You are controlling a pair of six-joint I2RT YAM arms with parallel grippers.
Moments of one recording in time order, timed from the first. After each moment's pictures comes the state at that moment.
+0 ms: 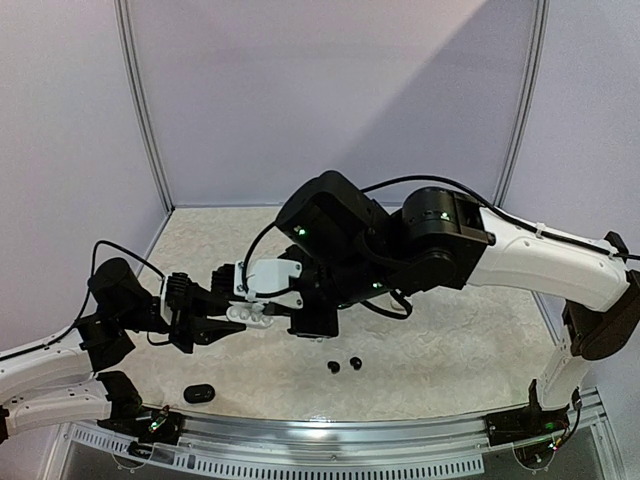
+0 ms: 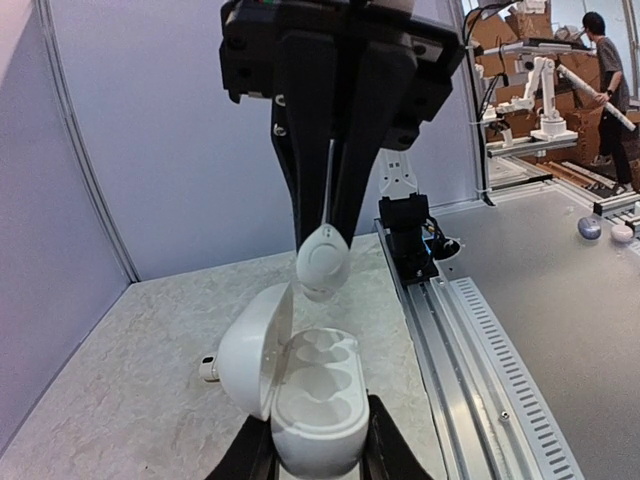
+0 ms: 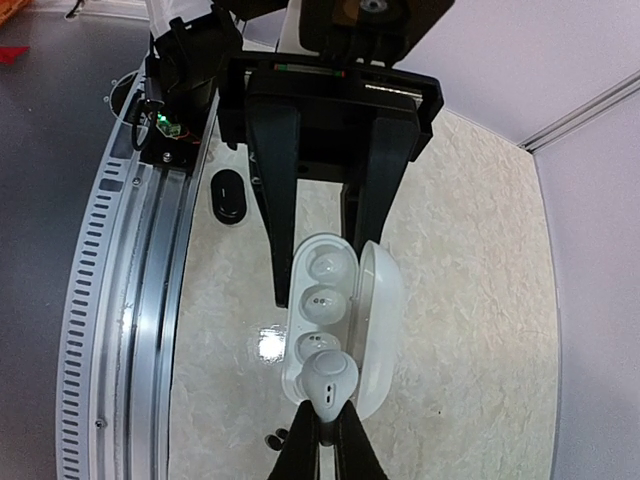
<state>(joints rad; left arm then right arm) -0.71 0.70 0.32 0.43 0.83 0.19 1.41 1.82 1.97 -0.91 0.13 -0.41</state>
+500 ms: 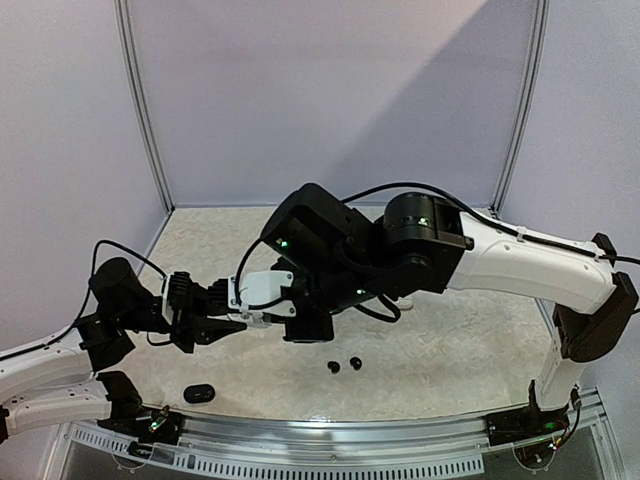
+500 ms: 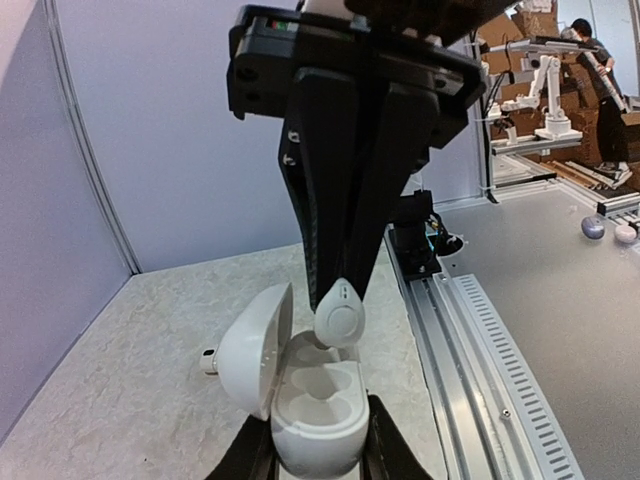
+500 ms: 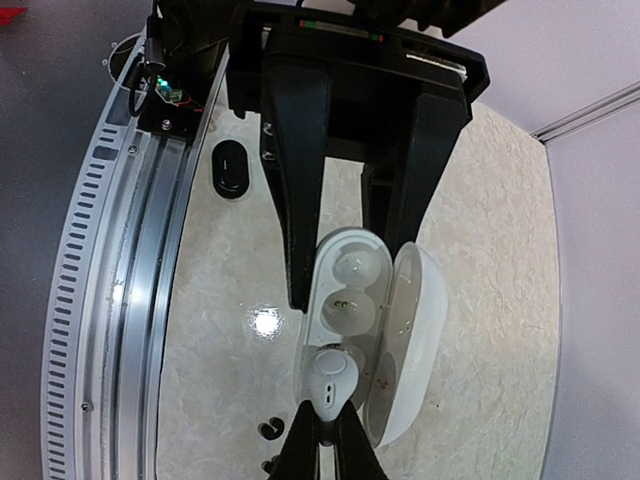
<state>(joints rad) -0.71 0.70 0.33 0.41 0.81 0.19 1.41 1.88 2.02 -0.96 0.14 -0.45</state>
